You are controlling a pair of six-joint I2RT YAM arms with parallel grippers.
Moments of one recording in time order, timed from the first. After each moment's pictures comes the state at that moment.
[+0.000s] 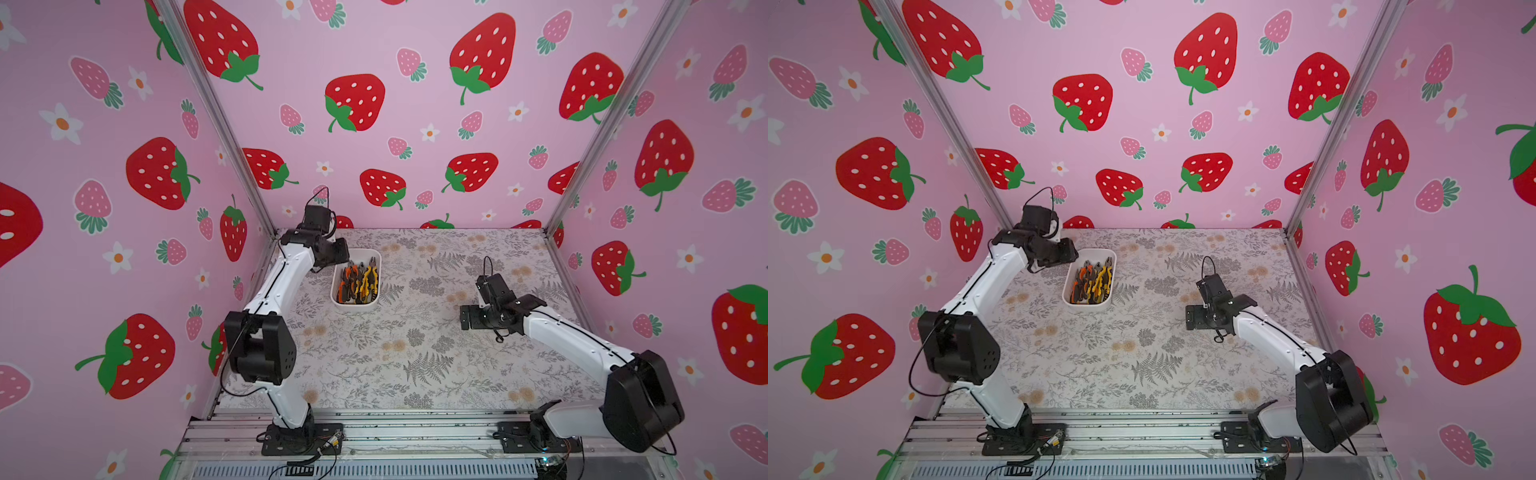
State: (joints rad) left arm -0.11 1.68 1.53 -0.83 0.17 -0.28; right arm 0.52 1.40 0.98 -0.67 0.20 0.39
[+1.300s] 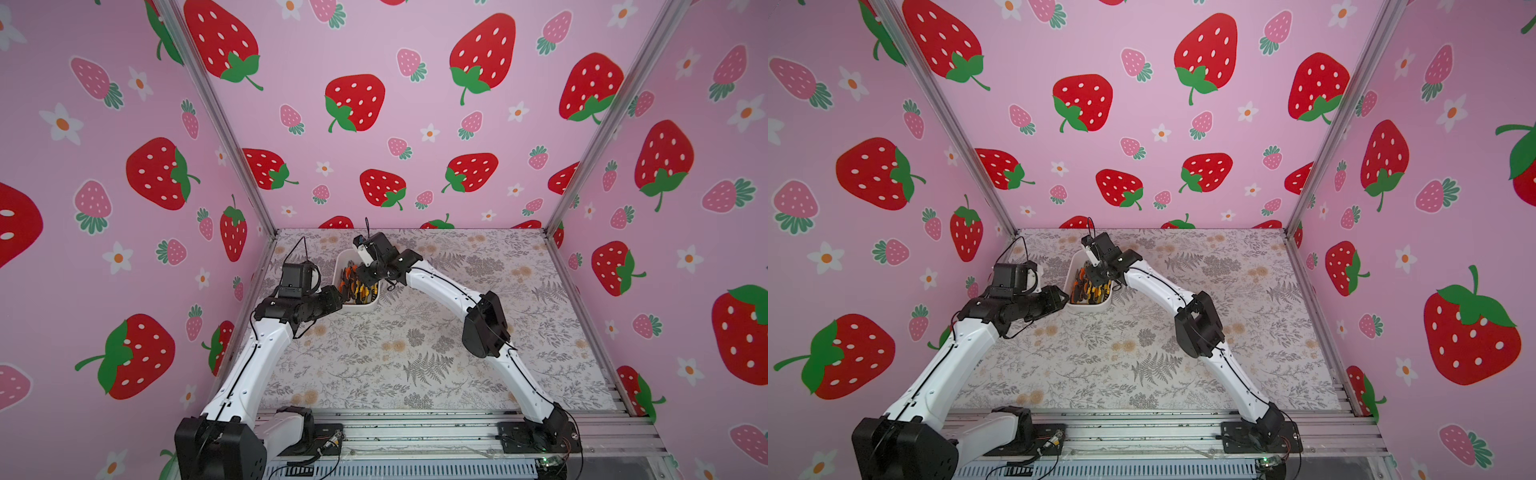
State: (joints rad) left arm -0.08 1.15 0.98 -0.70 0.25 -0.44; right arm 0.86 2.54 2.45 -0.68 0.05 0.10
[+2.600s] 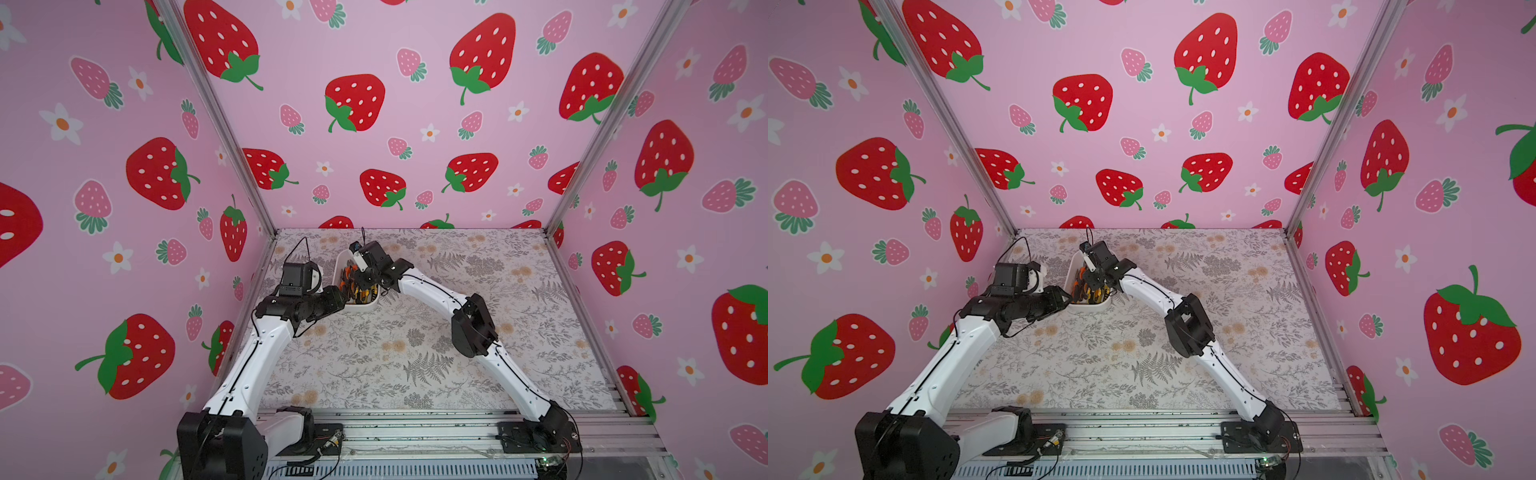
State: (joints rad) left arm -0.07 1.17 0.98 -0.70 0.32 -0.44; right arm 0.86 2.68 2.52 -0.58 0.06 0.12
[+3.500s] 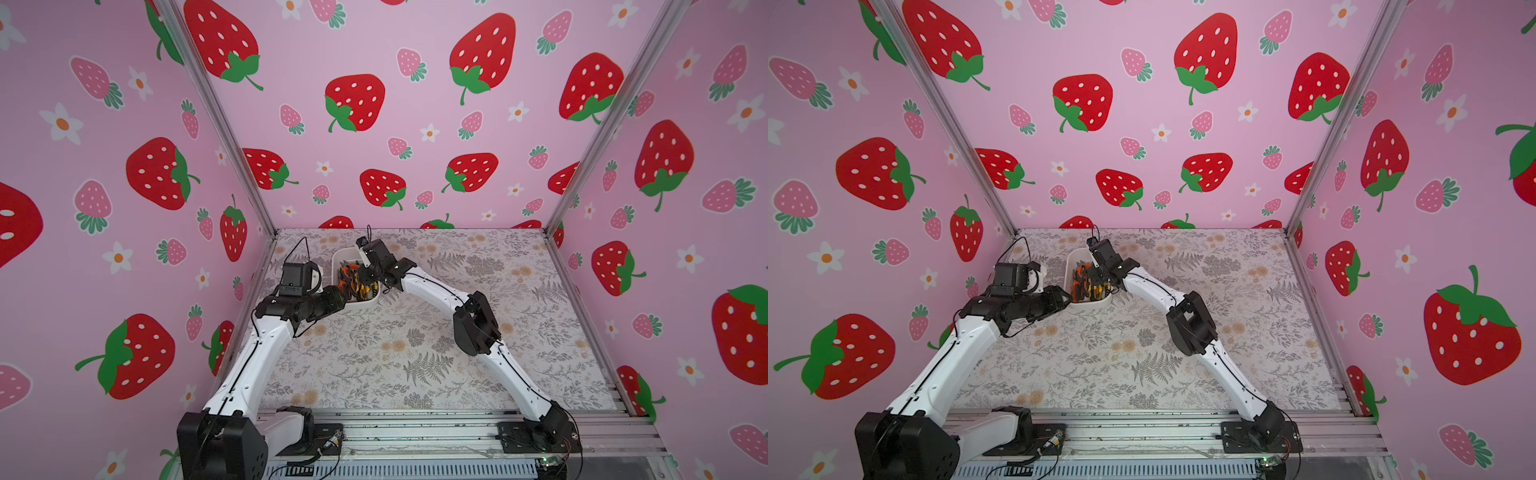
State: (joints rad) left arm -0.07 1.17 0.98 -0.70 0.33 -0.45; right arm 0.84 2.62 2.42 -0.49 0.15 0.19
